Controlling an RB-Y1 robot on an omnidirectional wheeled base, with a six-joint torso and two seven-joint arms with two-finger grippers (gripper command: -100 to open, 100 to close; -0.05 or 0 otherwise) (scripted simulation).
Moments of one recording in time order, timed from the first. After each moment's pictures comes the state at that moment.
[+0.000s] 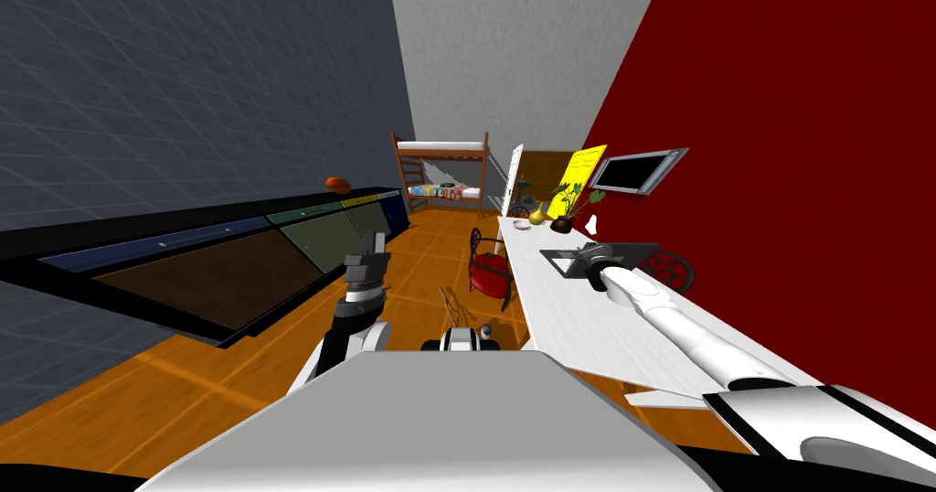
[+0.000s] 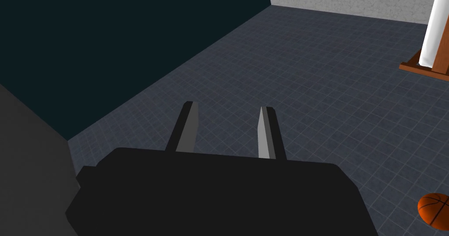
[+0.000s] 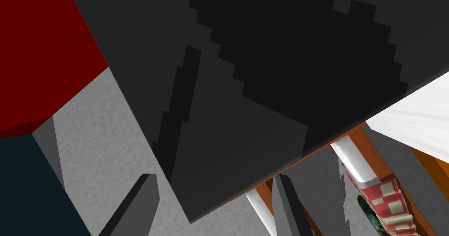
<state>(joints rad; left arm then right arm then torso) 0.47 0.04 -0.04 -2.27 -0.04 -0.62 -0.07 -0.11 -1.08 0.10 -1.17 0.98 0.29 0.40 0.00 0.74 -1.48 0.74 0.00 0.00</state>
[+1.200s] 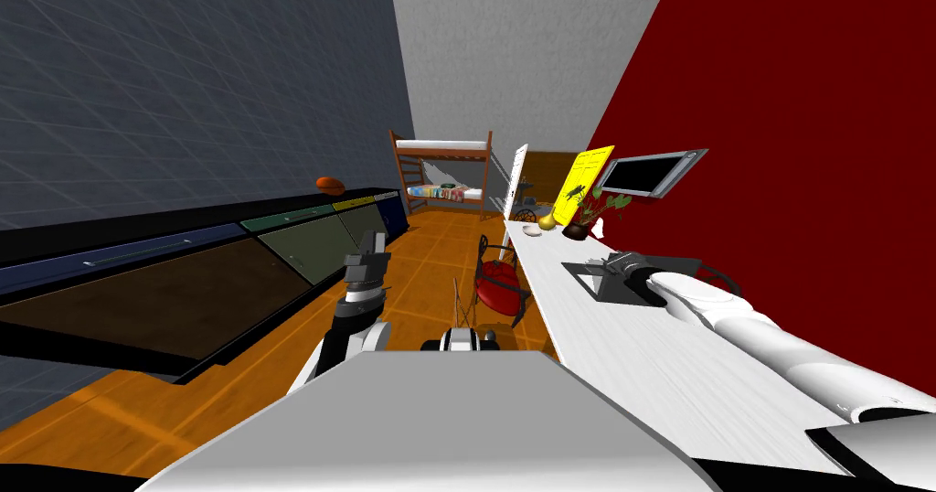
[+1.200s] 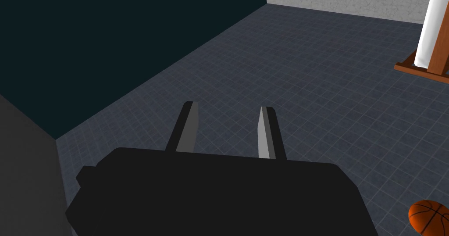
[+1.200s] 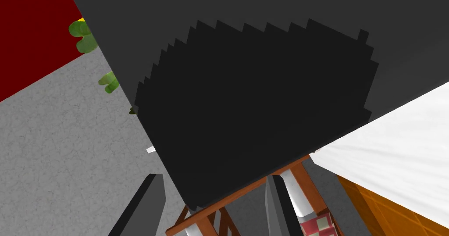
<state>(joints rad) 0.47 0.04 -0.04 -2.27 -0.04 -0.62 -0.07 -0.03 -1.30 0.15 -1.00 0.84 0.03 0.41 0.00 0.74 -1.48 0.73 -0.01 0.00</state>
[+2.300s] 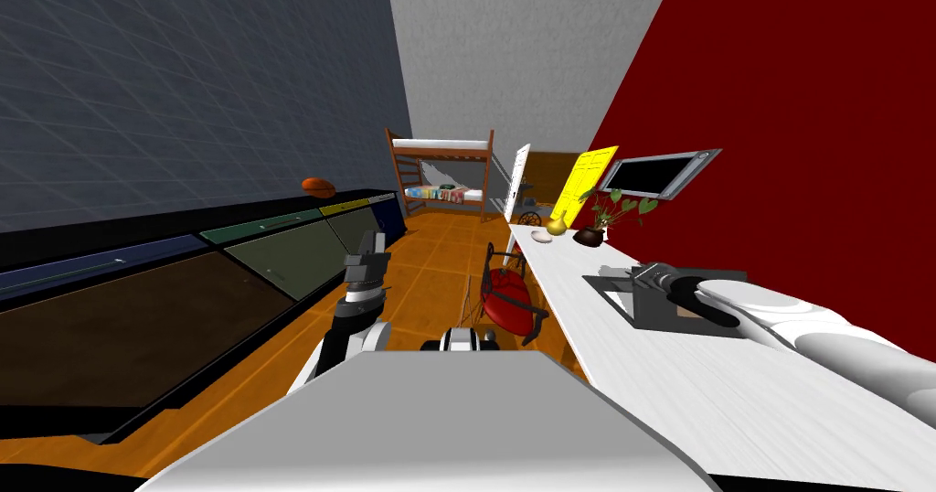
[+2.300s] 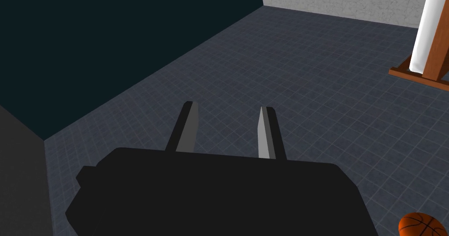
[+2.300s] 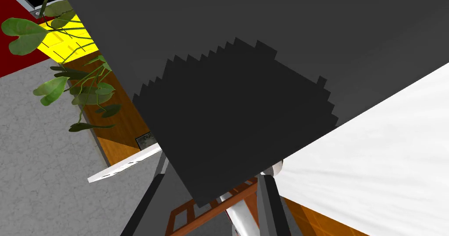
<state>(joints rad) 0.47 0.04 -0.04 -2.27 -0.04 -0.62 -0.07 0.07 -1.45 0.22 -0.90 0.77 -0.18 0.41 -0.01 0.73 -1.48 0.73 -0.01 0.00</state>
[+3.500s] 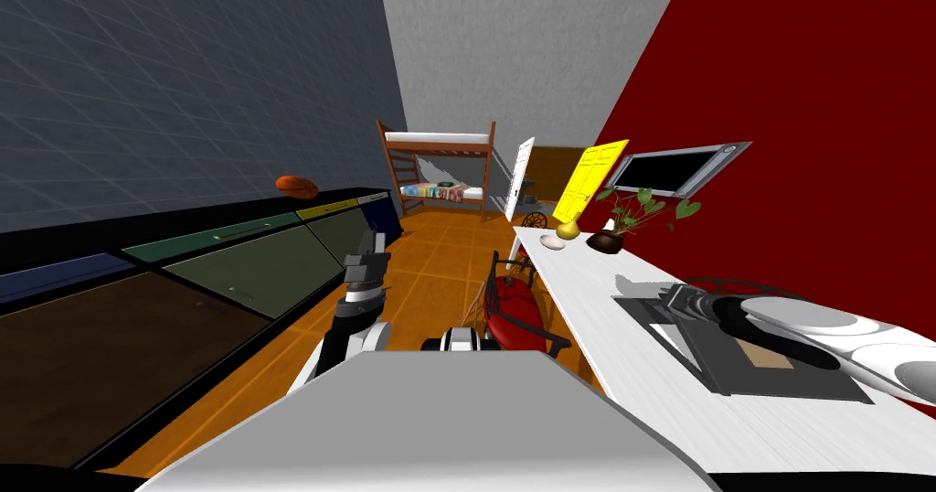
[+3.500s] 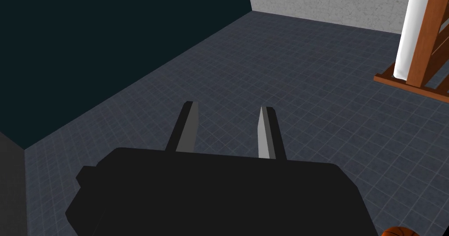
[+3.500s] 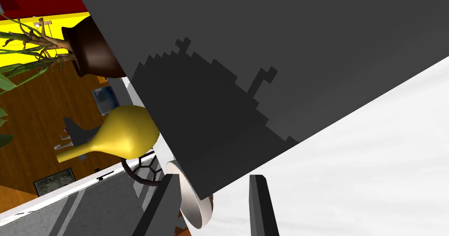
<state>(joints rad) 0.47 0.04 -0.04 -2.27 -0.04 -0.62 -0.07 0.22 -1.56 0.33 -0.87 0.78 -0.31 0.37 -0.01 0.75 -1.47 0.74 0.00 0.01</state>
